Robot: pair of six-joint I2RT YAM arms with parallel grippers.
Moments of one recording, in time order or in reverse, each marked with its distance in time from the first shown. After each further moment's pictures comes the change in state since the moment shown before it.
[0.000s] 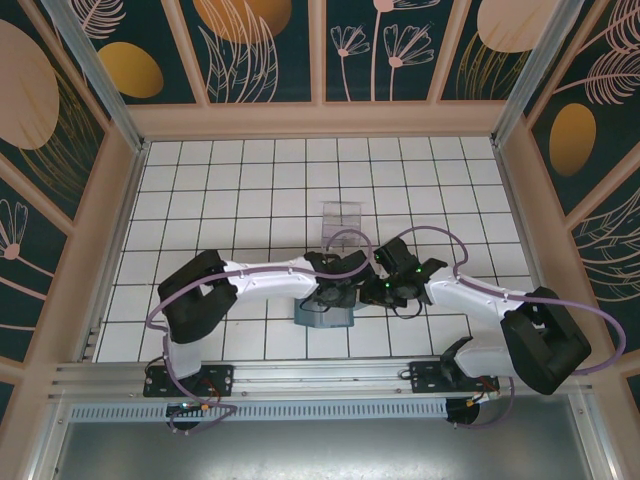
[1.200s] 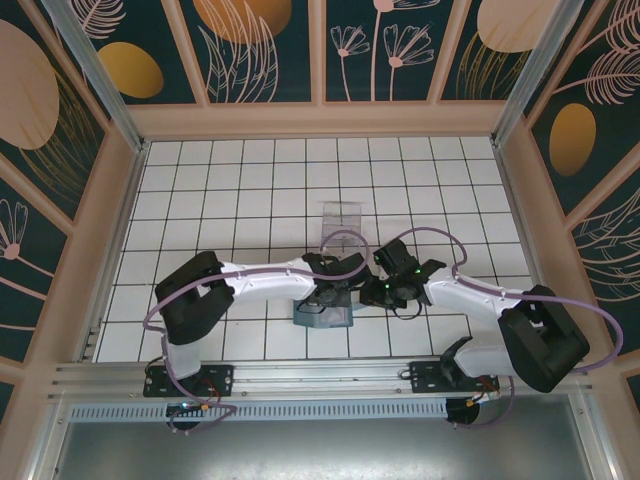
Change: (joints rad) left arm -0.005 -0.037 -0.029 -0.043 -0.087 -0.025; right arm 0.000 0.009 -0.013 0.014 -0.003 -0.003
